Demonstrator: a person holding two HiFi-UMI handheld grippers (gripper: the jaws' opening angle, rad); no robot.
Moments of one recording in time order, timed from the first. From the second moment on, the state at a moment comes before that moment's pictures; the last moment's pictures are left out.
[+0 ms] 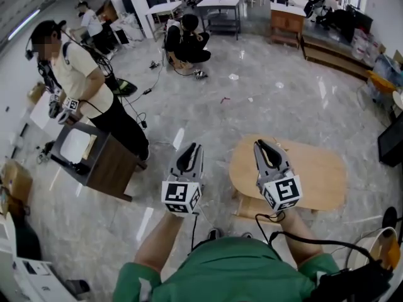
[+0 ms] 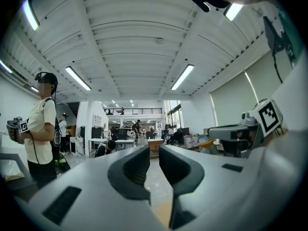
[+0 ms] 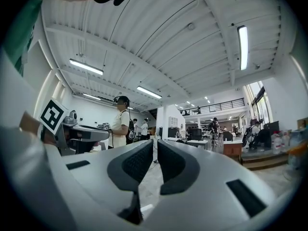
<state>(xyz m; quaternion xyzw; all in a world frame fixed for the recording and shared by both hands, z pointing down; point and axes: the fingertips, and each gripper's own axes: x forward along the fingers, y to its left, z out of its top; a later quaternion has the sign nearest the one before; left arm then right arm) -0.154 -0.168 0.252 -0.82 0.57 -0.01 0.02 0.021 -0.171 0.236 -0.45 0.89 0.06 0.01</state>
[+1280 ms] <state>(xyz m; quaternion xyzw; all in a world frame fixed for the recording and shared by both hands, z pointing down) -0.074 -0.193 0.271 -0.85 0.53 -0.01 0.00 0.100 -0.182 0.244 -0.49 0.87 0.05 0.01</state>
